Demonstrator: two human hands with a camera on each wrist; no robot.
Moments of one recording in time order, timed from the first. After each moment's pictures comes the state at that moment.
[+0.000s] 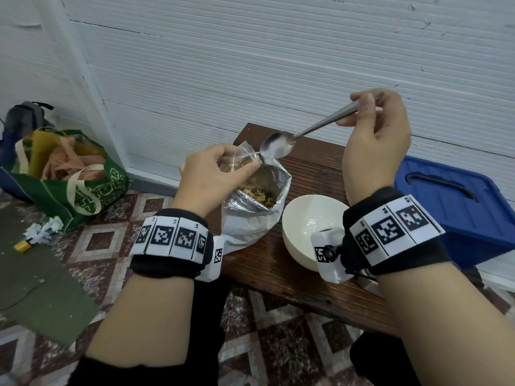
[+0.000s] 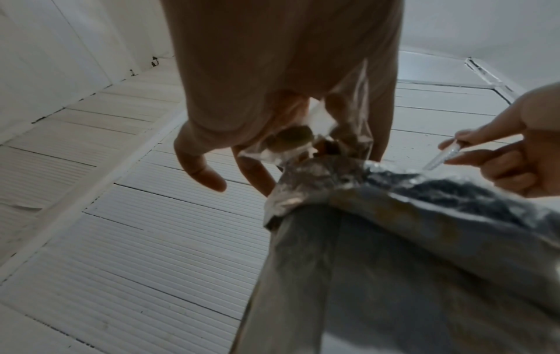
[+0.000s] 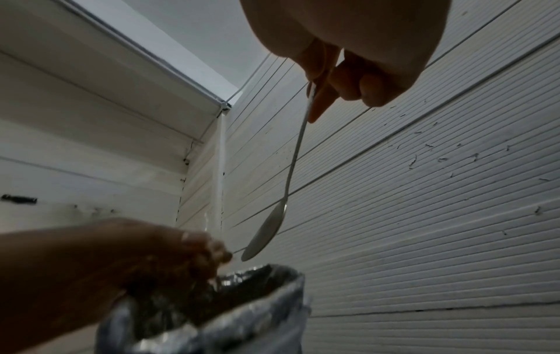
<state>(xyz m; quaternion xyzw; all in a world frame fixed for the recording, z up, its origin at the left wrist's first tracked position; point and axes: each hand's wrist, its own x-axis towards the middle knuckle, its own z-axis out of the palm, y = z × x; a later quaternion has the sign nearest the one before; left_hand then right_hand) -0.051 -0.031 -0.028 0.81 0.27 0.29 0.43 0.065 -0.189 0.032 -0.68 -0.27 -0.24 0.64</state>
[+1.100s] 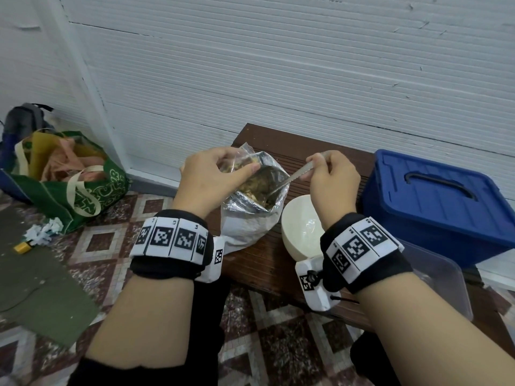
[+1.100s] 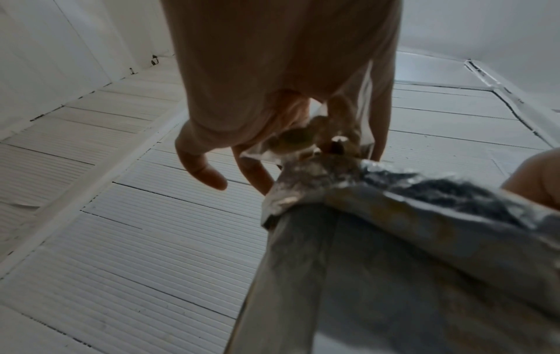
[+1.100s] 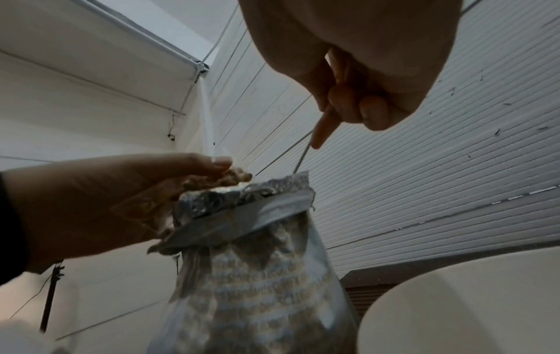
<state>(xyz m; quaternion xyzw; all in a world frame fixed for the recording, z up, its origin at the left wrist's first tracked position) -0.054 -0.039 -0.018 0.82 0.28 0.27 0.43 0.061 -0.183 -0.022 -0.79 -0.19 -0.04 0.57</state>
